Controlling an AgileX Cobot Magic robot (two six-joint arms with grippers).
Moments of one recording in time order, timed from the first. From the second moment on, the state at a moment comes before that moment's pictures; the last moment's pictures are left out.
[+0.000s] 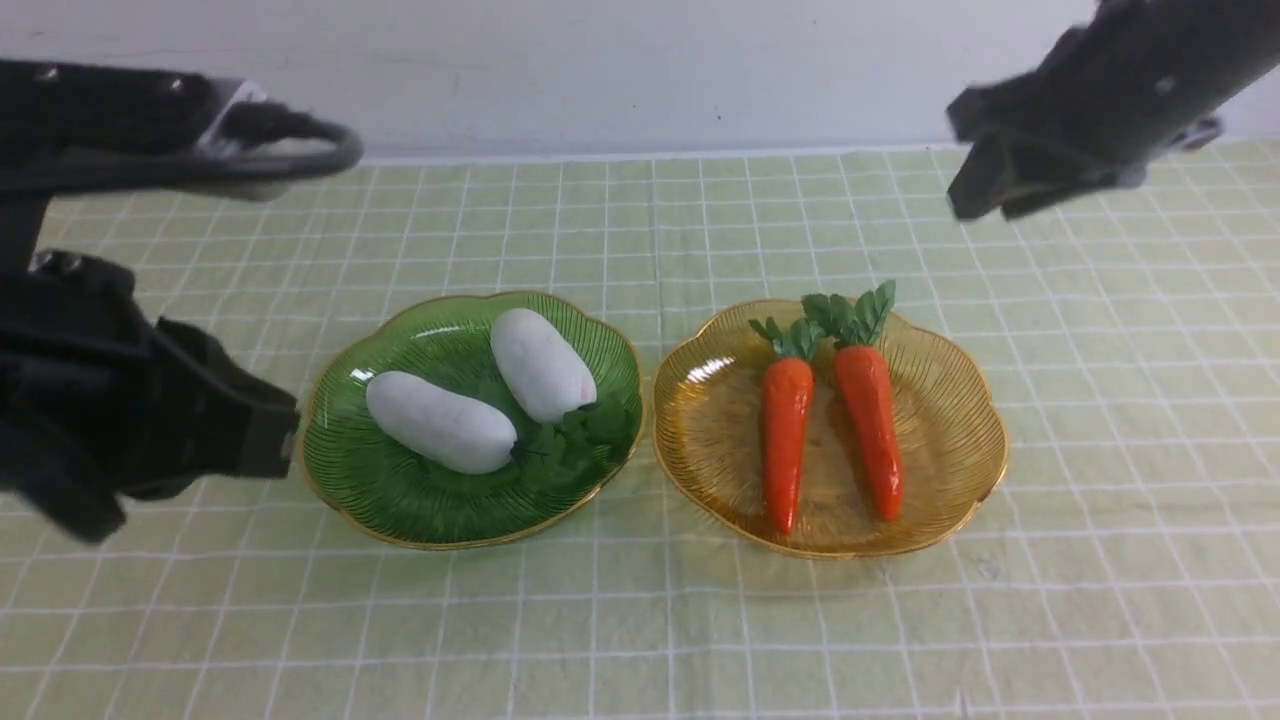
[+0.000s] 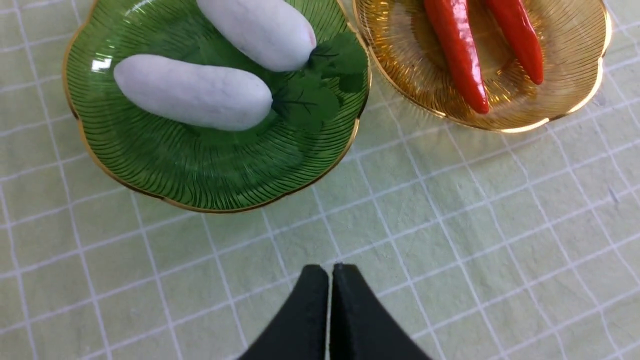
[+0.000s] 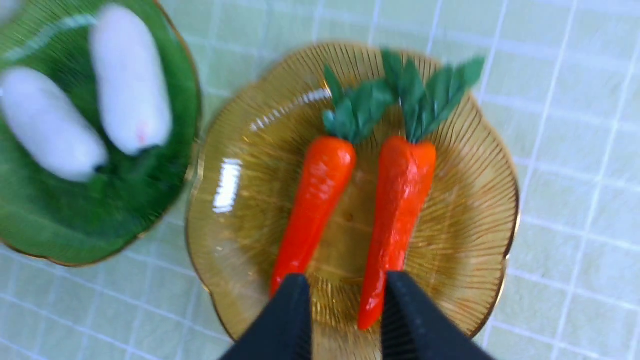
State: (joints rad) right arm 0.18 1.61 -1.74 0.30 1.24 -0.12; left arm -0.33 0.93 -0.99 -0.12 0.94 -0.01
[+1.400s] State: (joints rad) right arm 0.18 -0.01 -0.21 0.37 -0.07 -0.19; left arm -0.33 0.33 -0.54 -0.03 0.71 -0.16
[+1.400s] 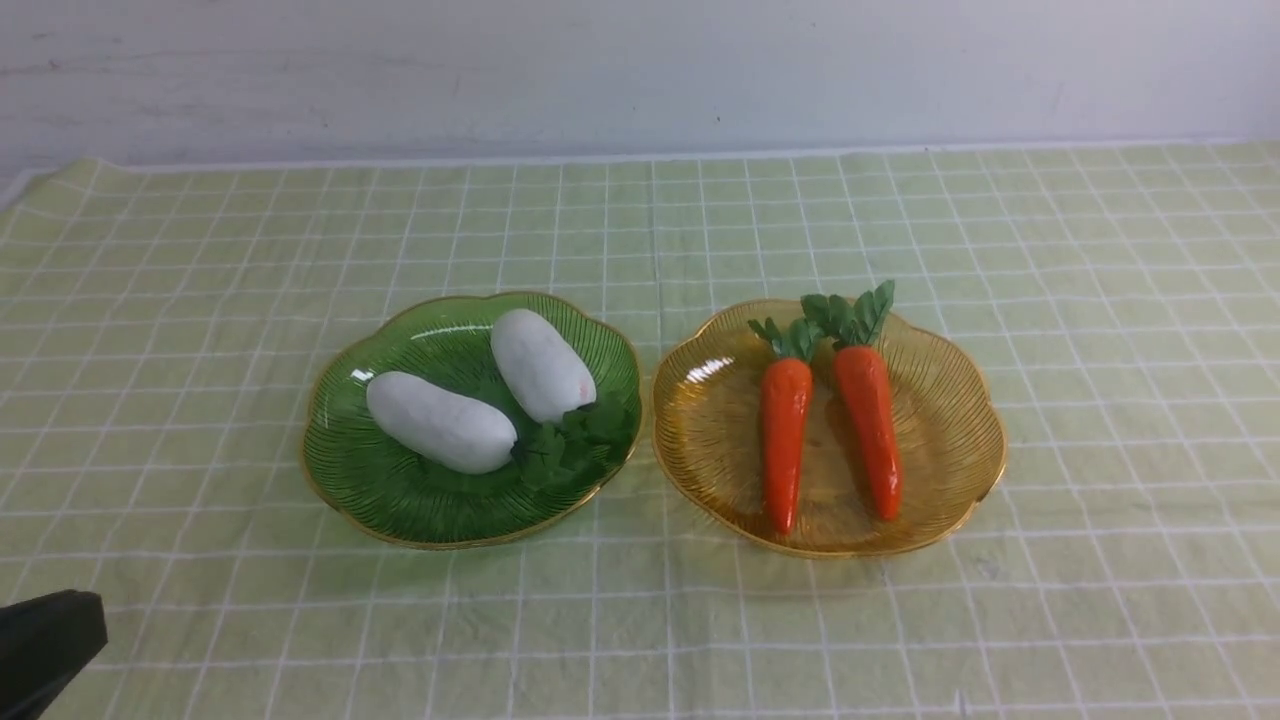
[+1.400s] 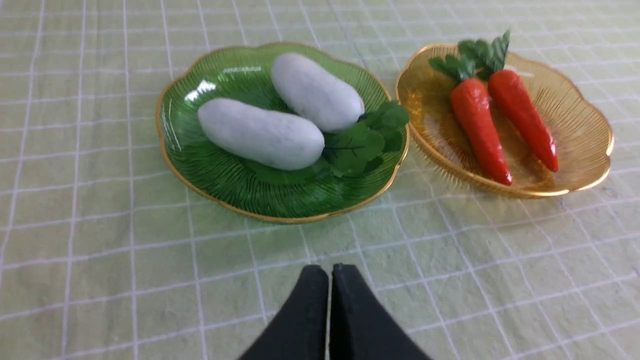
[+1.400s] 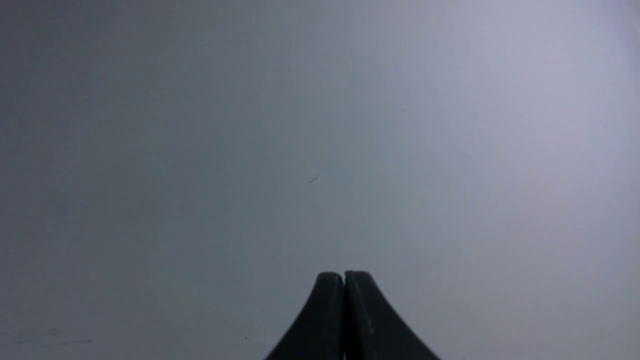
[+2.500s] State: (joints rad) right arm 0.18 -0.01 -0.21 0.37 -0.07 -0.20; left arm -0.09 0.06 -0.20 -0.05 0.39 0.13
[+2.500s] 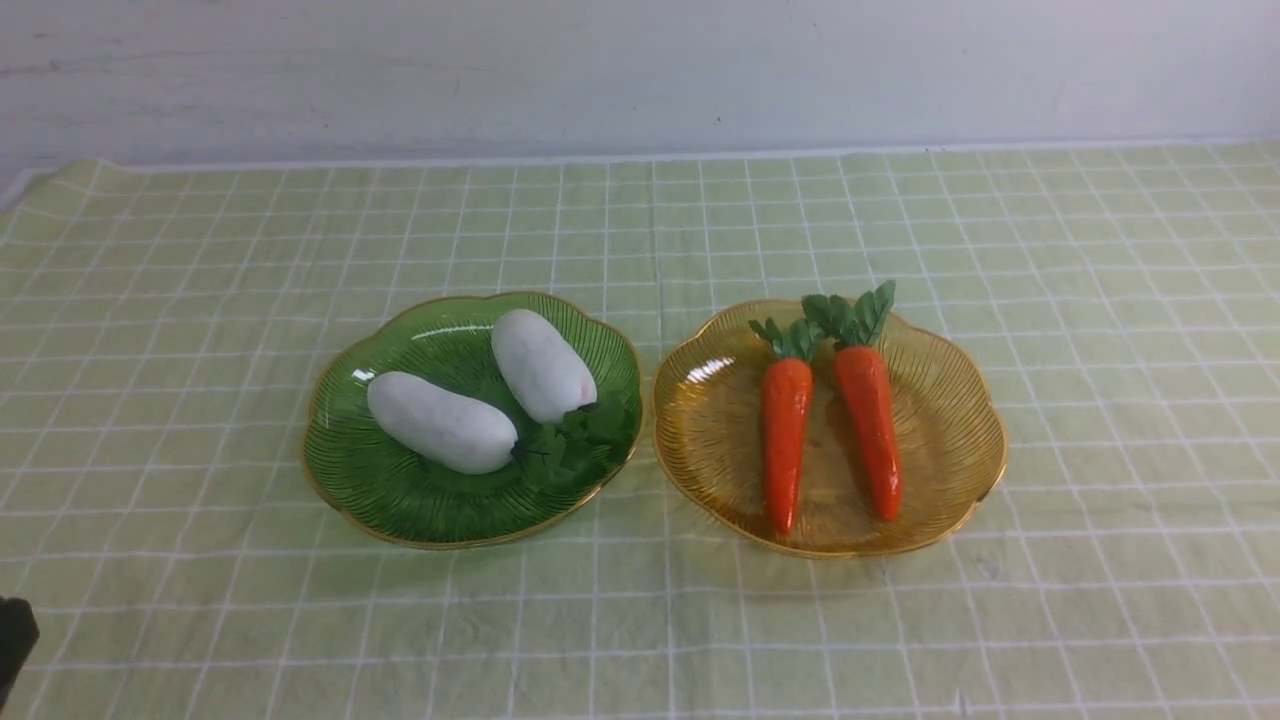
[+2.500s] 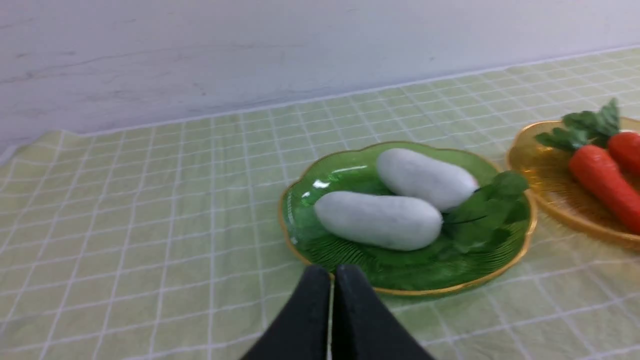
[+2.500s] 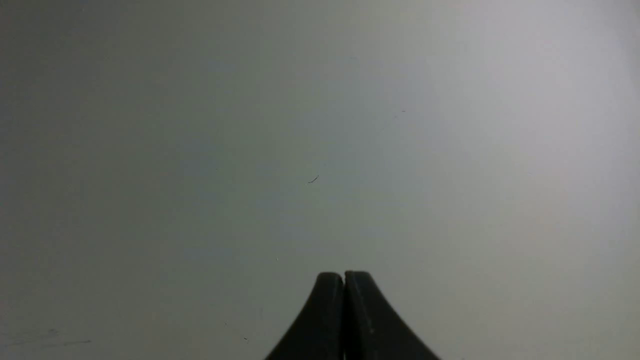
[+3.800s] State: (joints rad) right arm 0.18 -0.01 -0.21 0.24 -0.07 -0.38; left arm 0.01 -0.01 0.03 -0.06 0.39 0.16
